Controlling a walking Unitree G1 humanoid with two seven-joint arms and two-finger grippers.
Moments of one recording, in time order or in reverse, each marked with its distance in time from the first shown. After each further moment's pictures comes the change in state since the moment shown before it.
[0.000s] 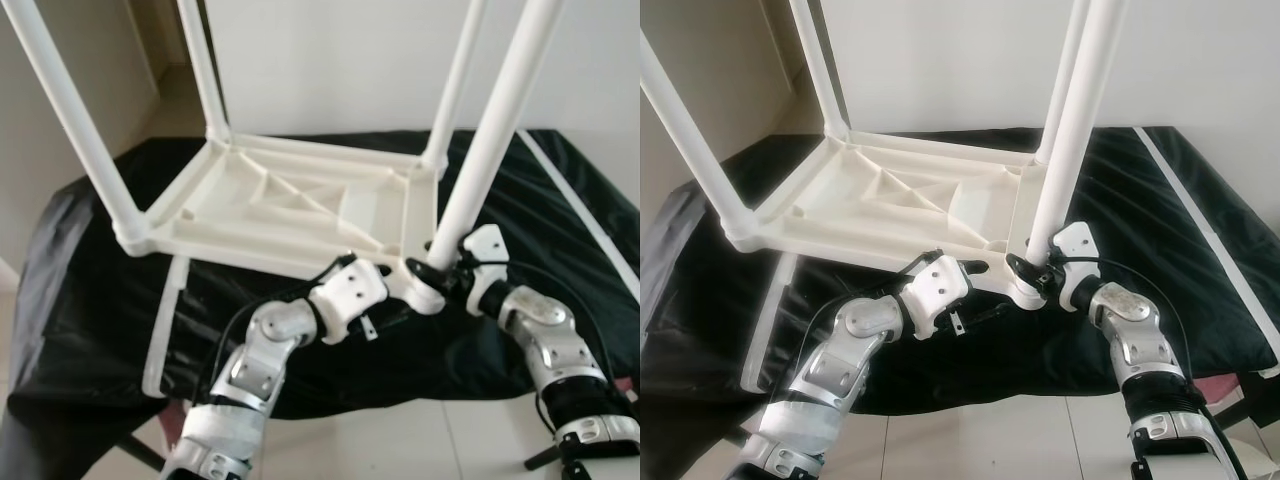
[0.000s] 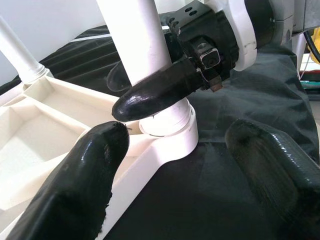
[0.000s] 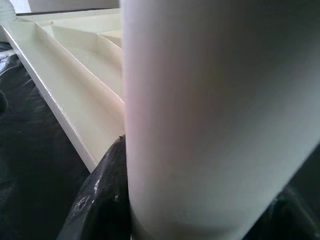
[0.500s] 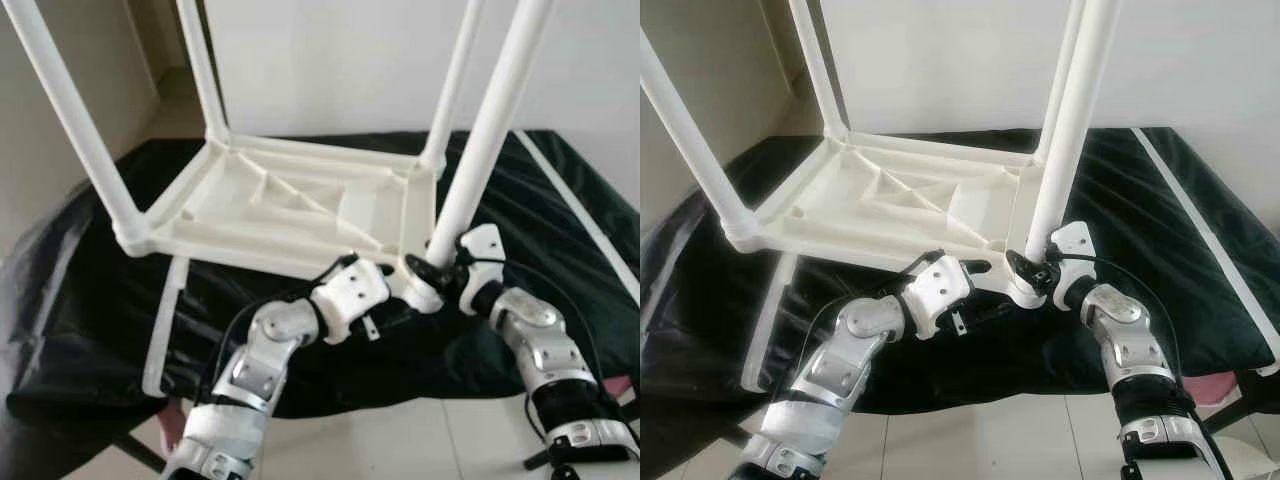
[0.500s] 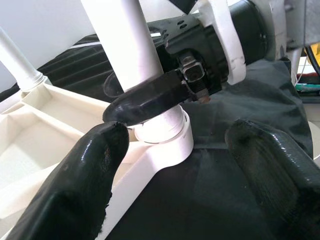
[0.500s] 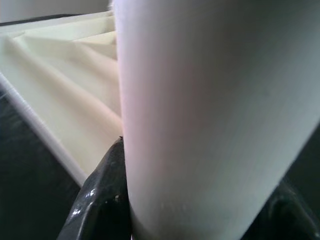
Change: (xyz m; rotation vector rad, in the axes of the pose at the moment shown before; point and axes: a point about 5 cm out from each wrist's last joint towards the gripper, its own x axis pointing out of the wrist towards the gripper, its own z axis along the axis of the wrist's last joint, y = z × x) left arm 0.001 0.000 0.001 0.003 -0.015 -0.001; right arm 0.010 0.010 -0.001 0.097 -0.021 -0.206
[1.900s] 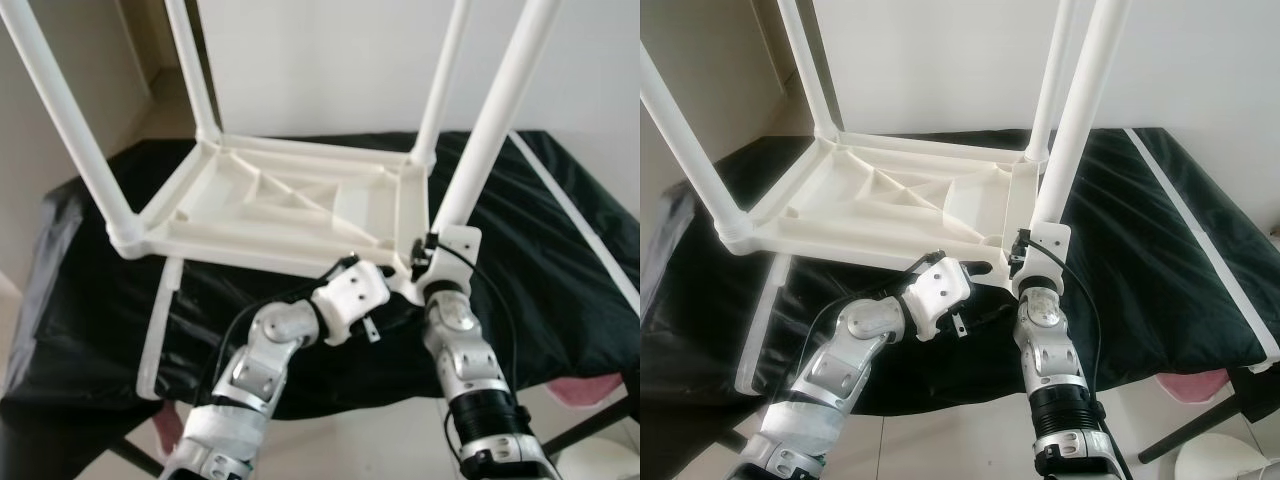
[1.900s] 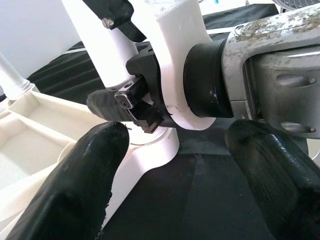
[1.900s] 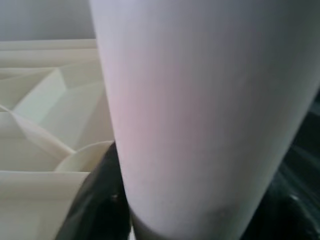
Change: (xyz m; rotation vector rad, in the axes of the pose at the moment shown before) left arm 0.000 -0.001 0.000 0.007 -0.006 -0.007; right arm 0.022 0.045 0.005 0.185 -0.007 -0.587
